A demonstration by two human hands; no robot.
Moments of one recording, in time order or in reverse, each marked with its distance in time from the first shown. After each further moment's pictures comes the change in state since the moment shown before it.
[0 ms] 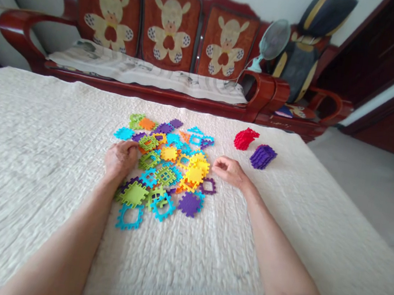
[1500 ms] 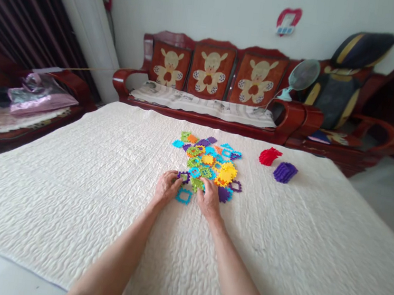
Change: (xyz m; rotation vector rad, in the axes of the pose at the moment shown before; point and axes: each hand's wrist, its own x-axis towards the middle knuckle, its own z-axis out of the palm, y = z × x) left_hand -0.126 -0.020 -0.049 -0.378 -0.003 0.174; right_hand -0.084 -0.119 0.165 -0.048 0.335 -0.281
